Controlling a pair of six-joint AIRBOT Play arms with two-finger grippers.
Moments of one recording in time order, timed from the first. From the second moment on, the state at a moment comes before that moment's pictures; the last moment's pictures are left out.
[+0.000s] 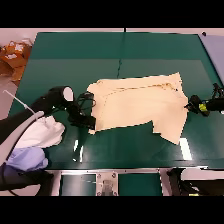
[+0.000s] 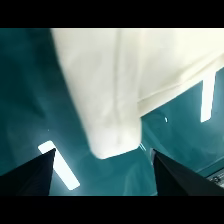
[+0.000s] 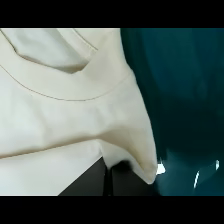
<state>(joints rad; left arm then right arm) -0.44 -1.44 1.00 1.17 -1.22 -1.53 -0.64 -1.52 1.03 -1.03 1.00 1.30</state>
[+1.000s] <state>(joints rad) -0.32 -1.48 1.40 1.17 -1.35 -1.48 -0.59 -1.39 1.08 -0.87 1.10 1.30</state>
